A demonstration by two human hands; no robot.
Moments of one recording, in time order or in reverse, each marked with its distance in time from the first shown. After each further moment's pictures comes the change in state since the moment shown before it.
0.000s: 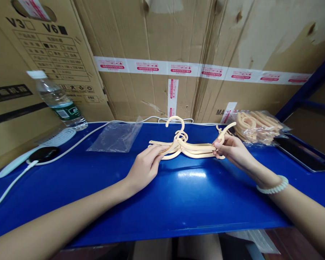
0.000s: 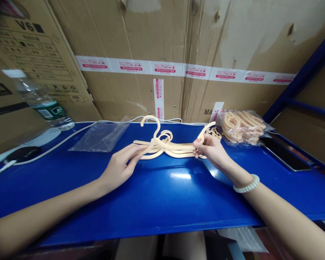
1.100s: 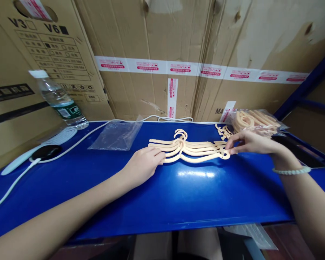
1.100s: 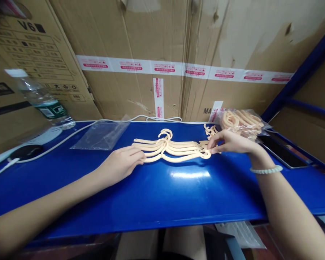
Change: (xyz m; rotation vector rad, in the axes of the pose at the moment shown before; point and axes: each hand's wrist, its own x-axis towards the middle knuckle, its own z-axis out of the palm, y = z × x) left_hand 0.004 -0.003 -0.018 0.449 -0.368 0.204; right_hand 0.016 -0.039 -0.085 -0.869 -0.476 0.065
